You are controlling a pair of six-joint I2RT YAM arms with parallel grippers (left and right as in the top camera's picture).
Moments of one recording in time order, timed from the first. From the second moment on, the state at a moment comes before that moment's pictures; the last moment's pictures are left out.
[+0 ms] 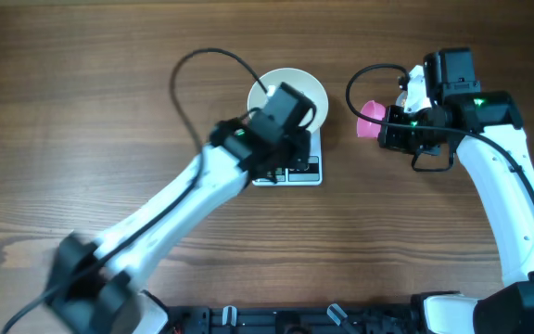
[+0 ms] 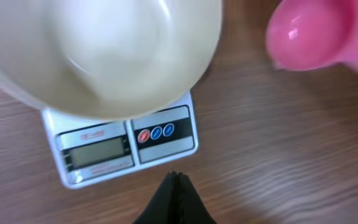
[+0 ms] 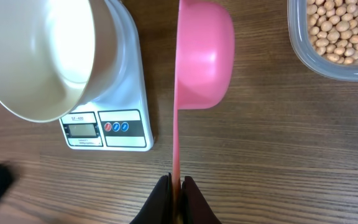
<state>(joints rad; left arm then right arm) -0.70 1.62 1.32 -0.74 0.03 -0.54 0.09 1.50 1.31 -1.06 -0.25 0.26</state>
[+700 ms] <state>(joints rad) -0.10 1.44 1.32 -1.02 -0.24 -0.52 0.09 1.50 1.31 -1.10 -0.25 0.17</state>
